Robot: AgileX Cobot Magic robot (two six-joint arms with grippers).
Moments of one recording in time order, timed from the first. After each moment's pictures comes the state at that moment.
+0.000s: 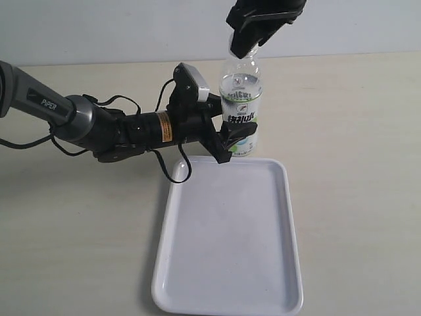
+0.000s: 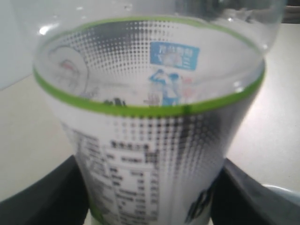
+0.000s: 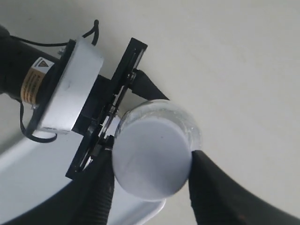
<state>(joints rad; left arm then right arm) -0.50 2.41 -1.30 0.86 -0.99 -0.38 0.25 1.96 -1.88 0.26 1.23 -0.50</state>
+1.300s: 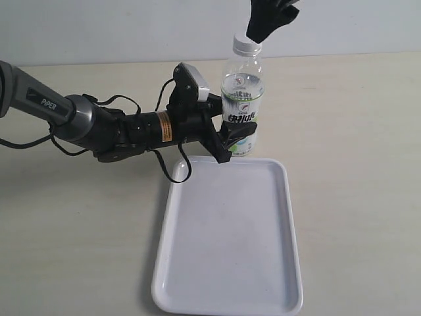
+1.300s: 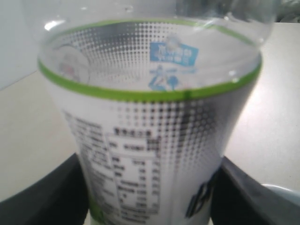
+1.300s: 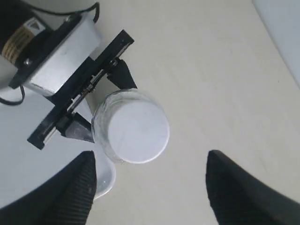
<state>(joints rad) -0.50 2.40 -1.30 0.86 -0.98 -0.38 0.25 1.88 -1.88 0.17 1.23 -0.70</state>
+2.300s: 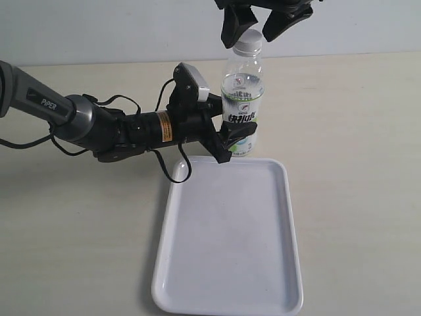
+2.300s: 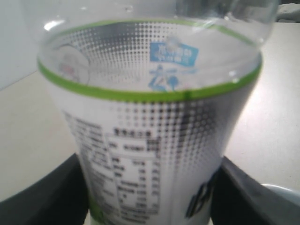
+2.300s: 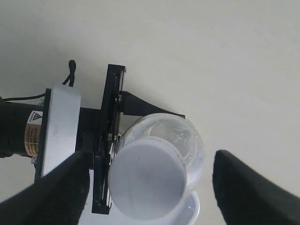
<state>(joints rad) -0.50 2.40 -1.30 0.86 -0.98 -0.38 0.25 1.96 -1.88 0.24 1.17 -0.12</state>
